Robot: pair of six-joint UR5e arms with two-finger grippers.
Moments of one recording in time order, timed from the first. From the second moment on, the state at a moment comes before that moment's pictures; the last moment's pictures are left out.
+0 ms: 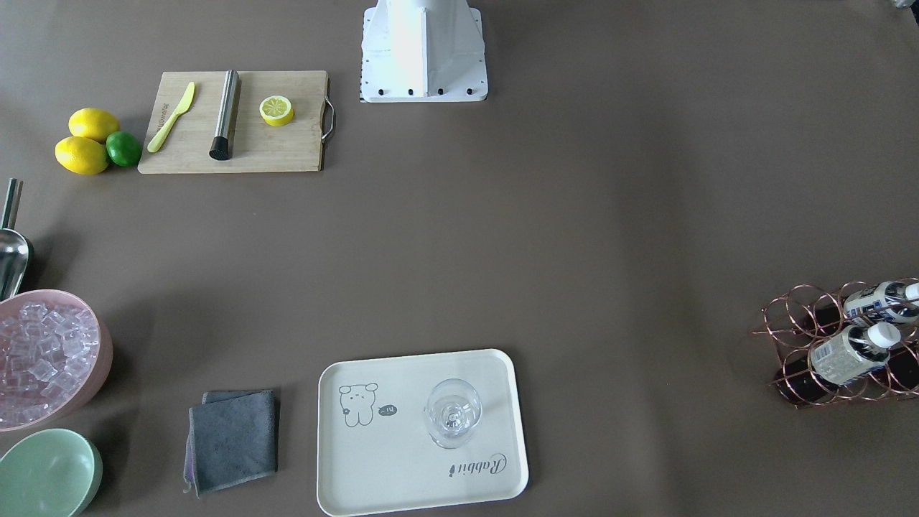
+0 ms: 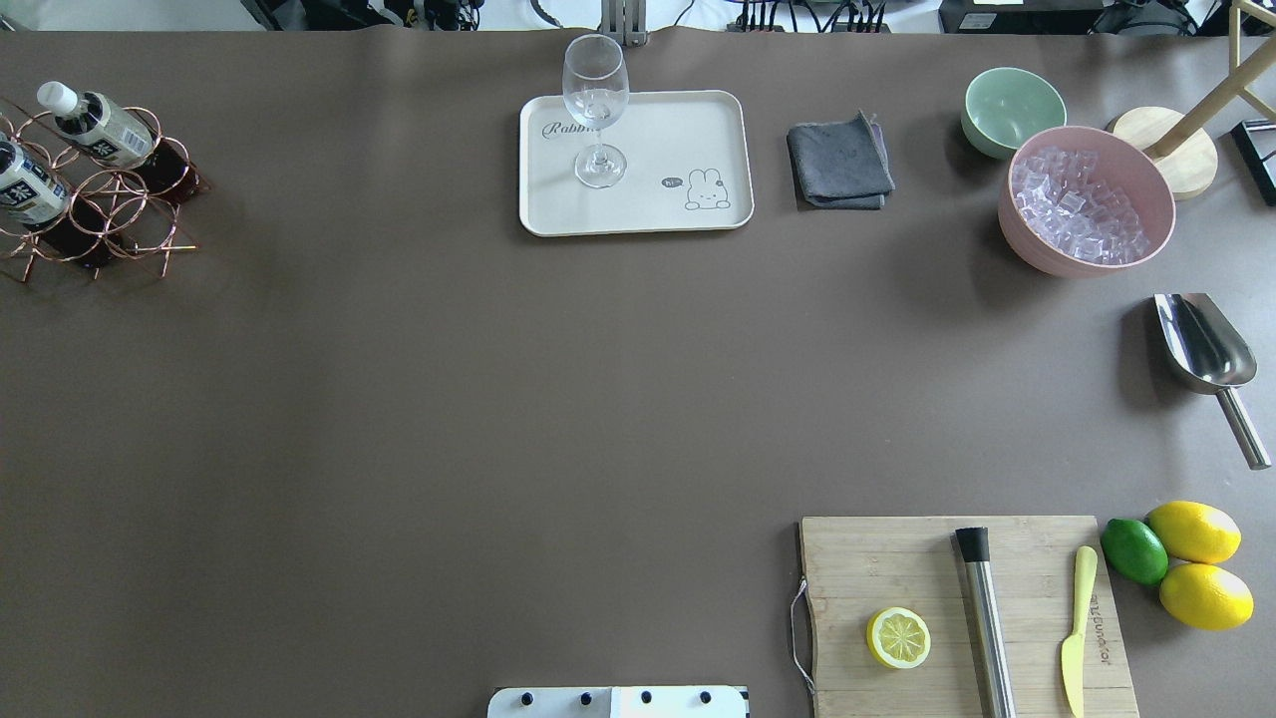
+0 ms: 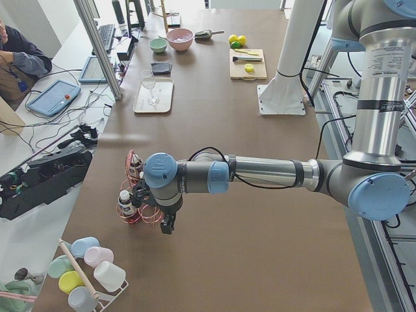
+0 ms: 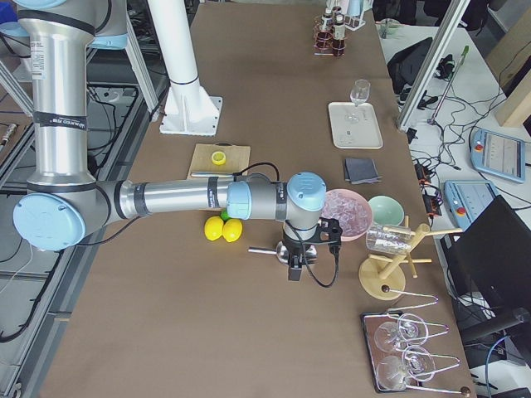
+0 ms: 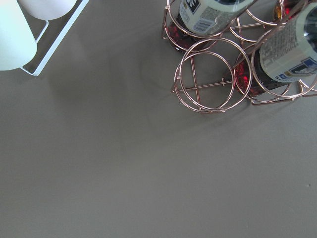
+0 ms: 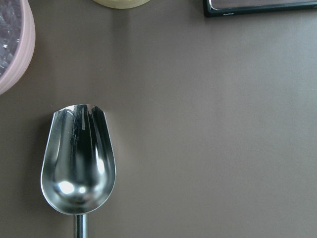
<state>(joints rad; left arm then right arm) -1.63 -1.61 -1.60 -1.49 -2.40 0.18 1.53 -1.62 1.74 -1.67 2.26 0.05</state>
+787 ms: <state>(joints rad) -1.63 -1.62 -1.61 -1.49 -2.40 0.18 1.53 -1.62 1.74 -1.67 2.26 0.05</state>
